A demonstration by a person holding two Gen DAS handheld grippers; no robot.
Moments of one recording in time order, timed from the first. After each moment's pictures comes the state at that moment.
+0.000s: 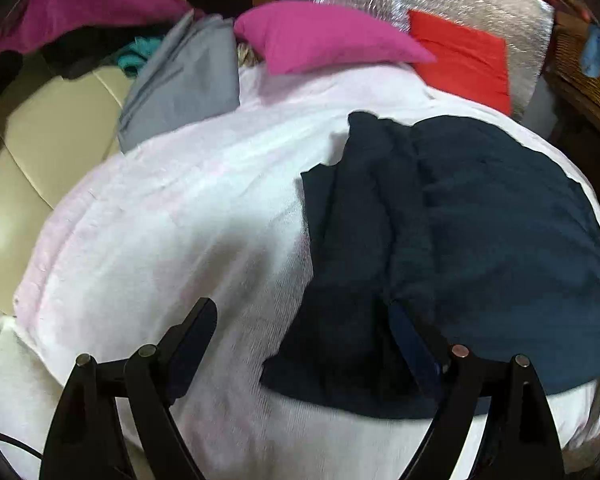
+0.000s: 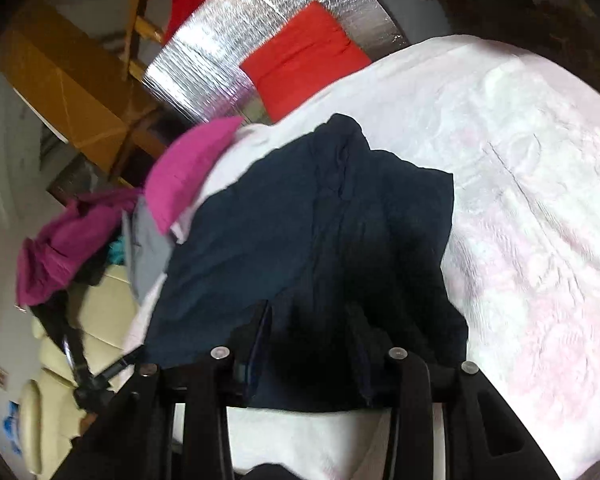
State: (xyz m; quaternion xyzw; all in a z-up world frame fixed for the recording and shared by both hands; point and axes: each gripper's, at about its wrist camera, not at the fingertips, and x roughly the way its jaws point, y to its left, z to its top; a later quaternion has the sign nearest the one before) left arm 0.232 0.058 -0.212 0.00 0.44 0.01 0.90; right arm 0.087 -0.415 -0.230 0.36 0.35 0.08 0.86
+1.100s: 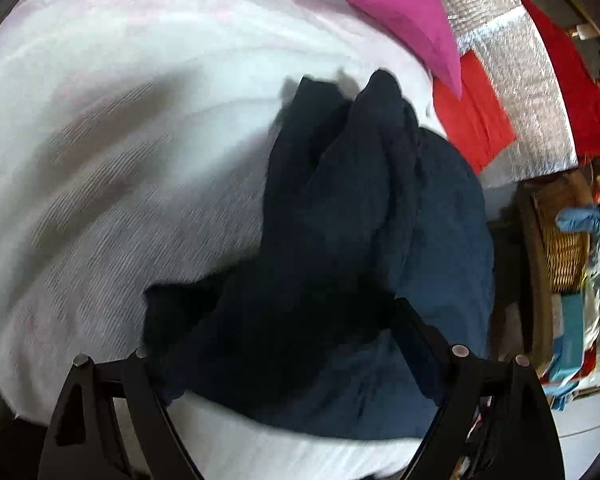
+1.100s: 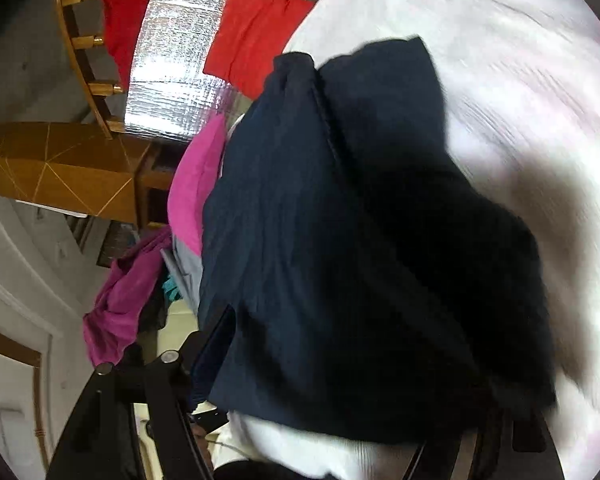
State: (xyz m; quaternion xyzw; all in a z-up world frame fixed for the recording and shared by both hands) left arm 0.246 0.091 -0.263 -0.36 0.52 -0.08 0.77; right arm 0.141 -0.407 -0.304 0.54 0.36 0.12 0.76
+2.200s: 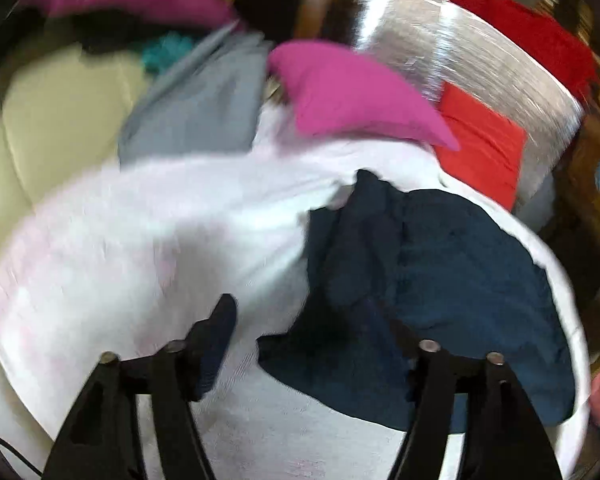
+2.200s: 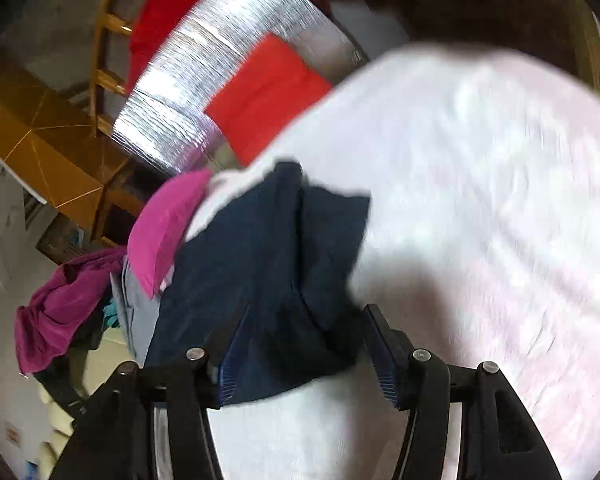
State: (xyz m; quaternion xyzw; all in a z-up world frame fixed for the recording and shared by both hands) left arm 0.270 0.089 -0.163 -0.10 0.38 0.01 0.92; right arm 0.147 -0.433 -0.209 0.39 0.30 0.00 0.87
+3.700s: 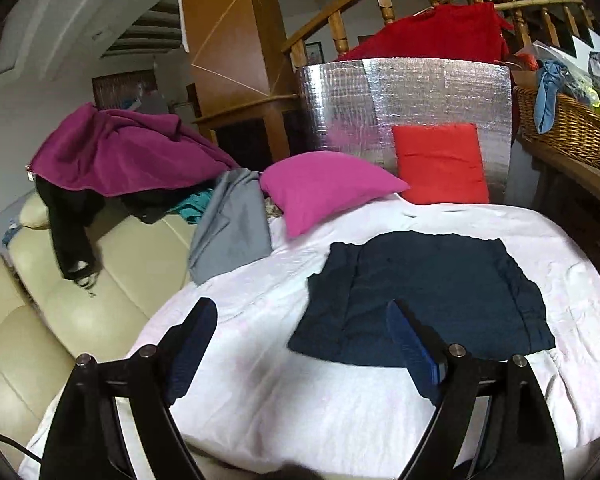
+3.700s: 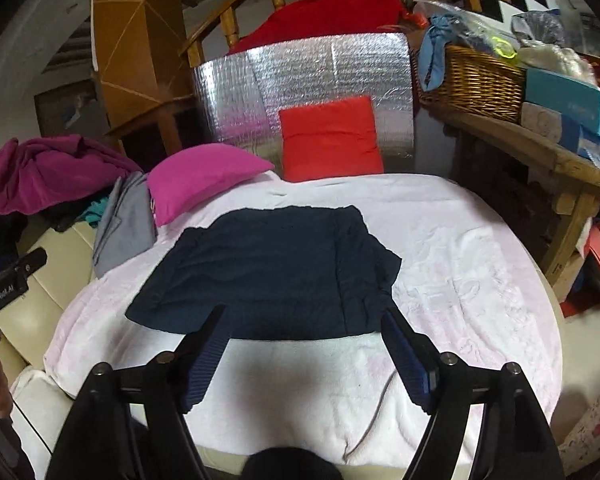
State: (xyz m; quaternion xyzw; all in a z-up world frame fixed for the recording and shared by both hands) left arm 0.098 0.003 -0.002 0.07 0.27 0.06 0.96; right arm 0.021 -0.269 -0.050 0.12 0.29 -0.05 0.95
